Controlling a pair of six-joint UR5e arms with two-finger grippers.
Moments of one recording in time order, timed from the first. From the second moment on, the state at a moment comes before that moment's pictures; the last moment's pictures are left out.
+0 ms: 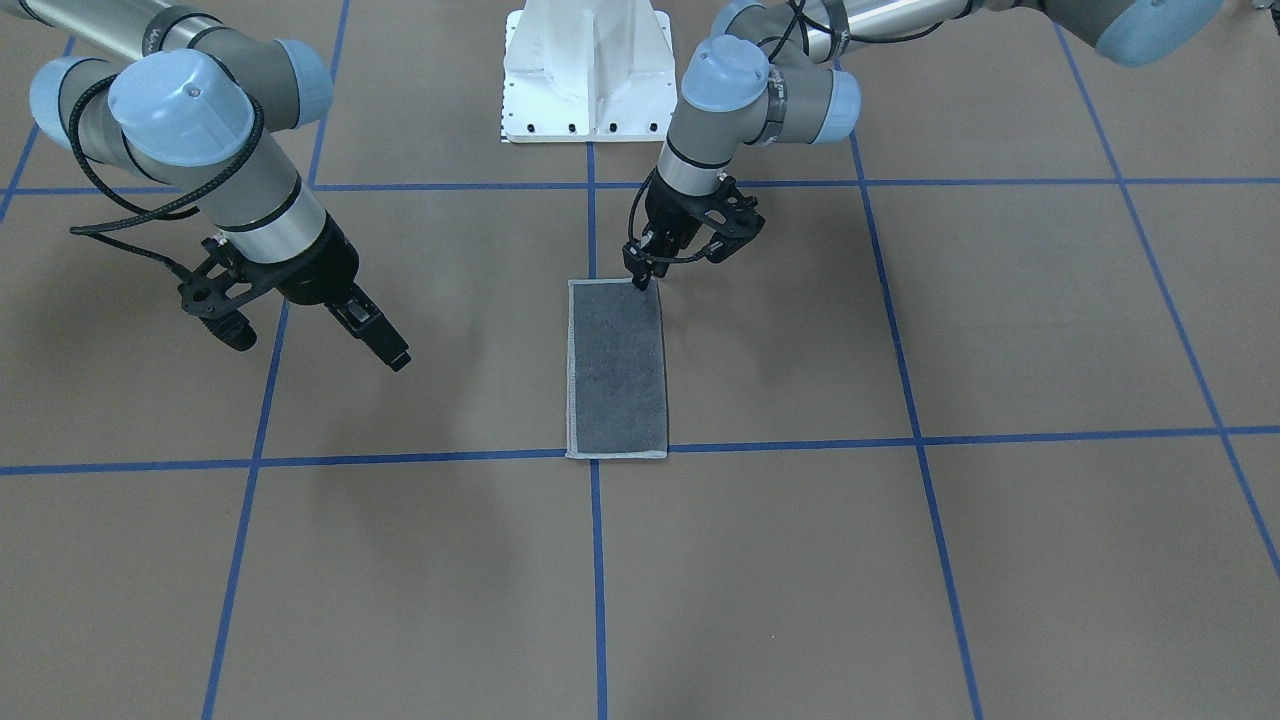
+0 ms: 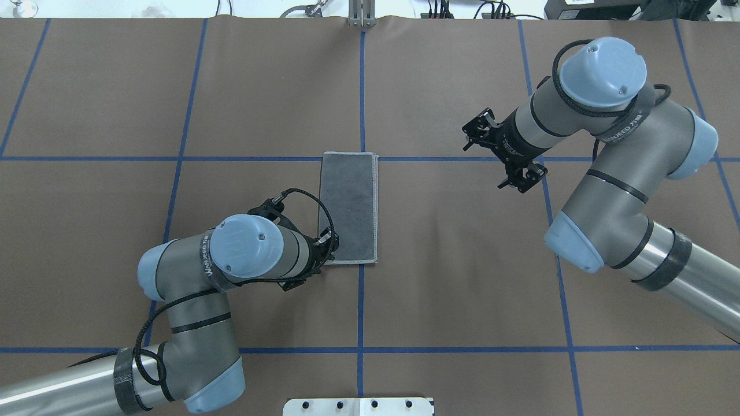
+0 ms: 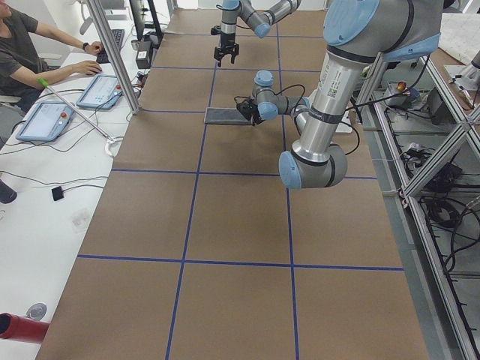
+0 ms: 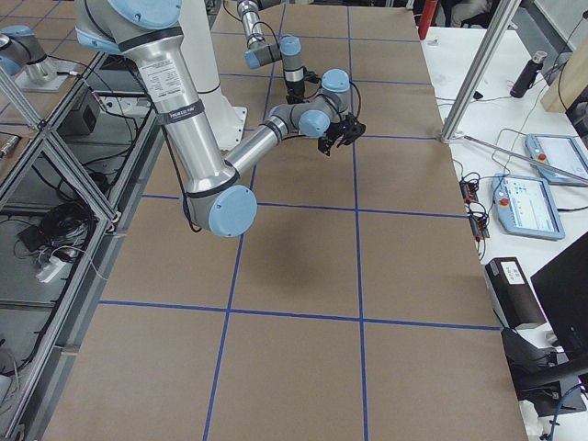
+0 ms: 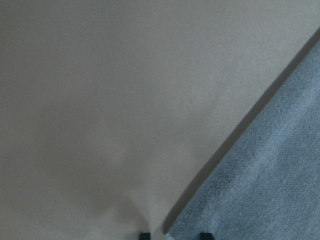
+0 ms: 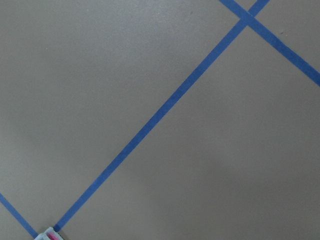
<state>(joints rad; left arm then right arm) -0.37 -2.12 -1.65 -1.95 -1.71 -2.10 0.78 -1.14 1.78 -1.37 2.07 1.90</state>
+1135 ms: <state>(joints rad) -0.37 -2.12 -1.66 -1.95 -1.71 -2.10 0.78 -1.14 1.77 -1.37 2.07 1.91</state>
